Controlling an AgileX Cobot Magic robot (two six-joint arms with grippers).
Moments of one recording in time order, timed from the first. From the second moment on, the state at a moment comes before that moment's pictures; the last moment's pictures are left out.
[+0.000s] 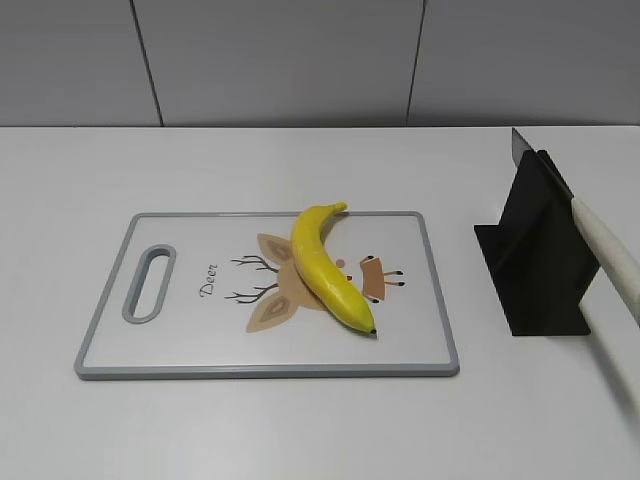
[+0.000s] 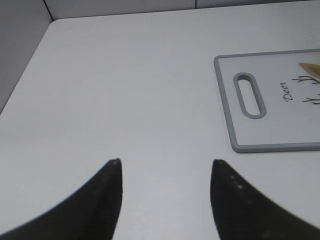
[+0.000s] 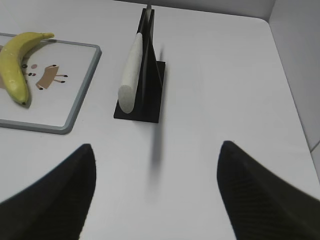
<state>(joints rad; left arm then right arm) 0.01 0.00 -0.50 -0.08 1.10 0.20 0.02 -0.01 -0.51 0.12 1.04 -0.12</state>
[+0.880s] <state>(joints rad) 0.01 0.00 -0.50 -0.08 1.10 0.20 0.02 -0.01 -0.51 0.12 1.04 -0.12</state>
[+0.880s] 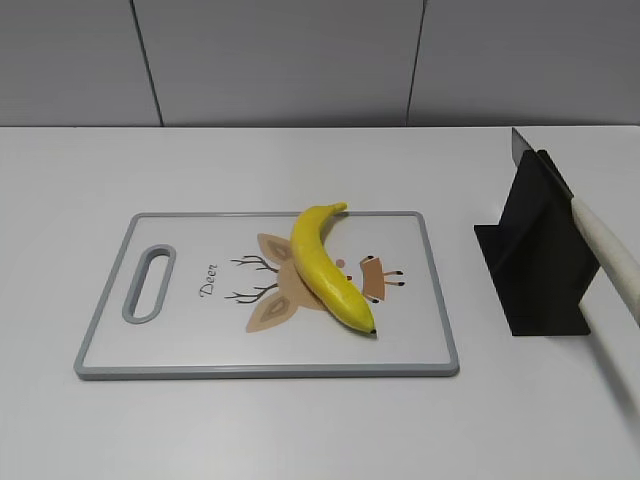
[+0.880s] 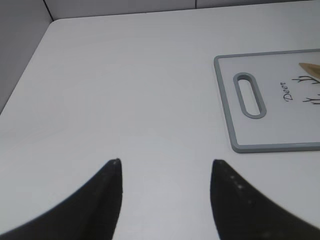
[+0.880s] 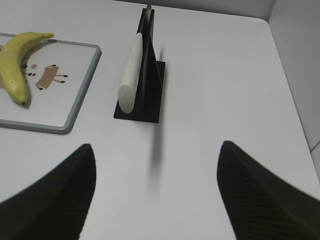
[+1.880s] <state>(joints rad) 0.01 0.00 -0.50 -0.08 1.10 0.20 0.02 0.05 -0.54 0.13 1.04 -0.12</state>
